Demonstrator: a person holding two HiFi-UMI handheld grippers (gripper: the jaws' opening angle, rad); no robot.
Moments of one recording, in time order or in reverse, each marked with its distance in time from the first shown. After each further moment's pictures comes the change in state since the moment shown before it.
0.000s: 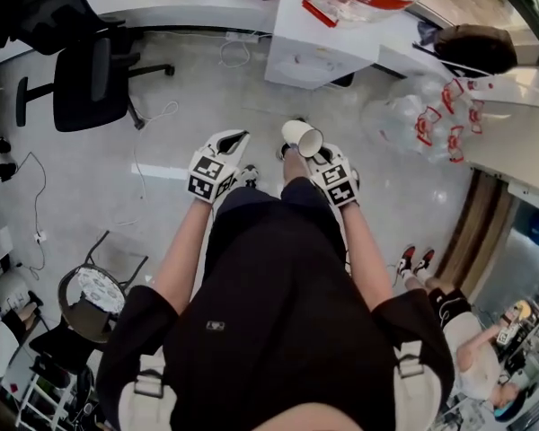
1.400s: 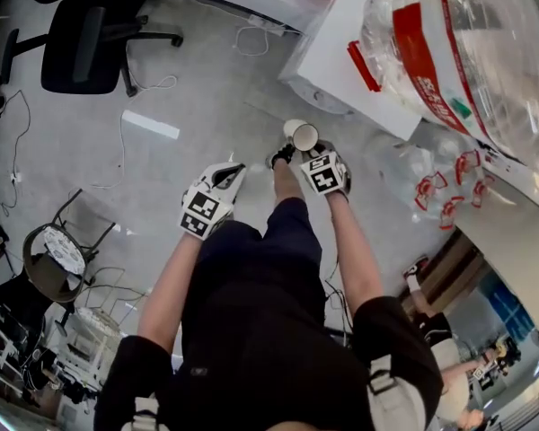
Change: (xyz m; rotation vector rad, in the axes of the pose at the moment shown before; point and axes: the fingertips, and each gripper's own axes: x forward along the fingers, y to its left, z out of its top) left arm 0.072 0.044 -0.048 -0.192 0.099 0.112; right arm 0.194 -0.124 -0.030 -0.110 0.301 0.116
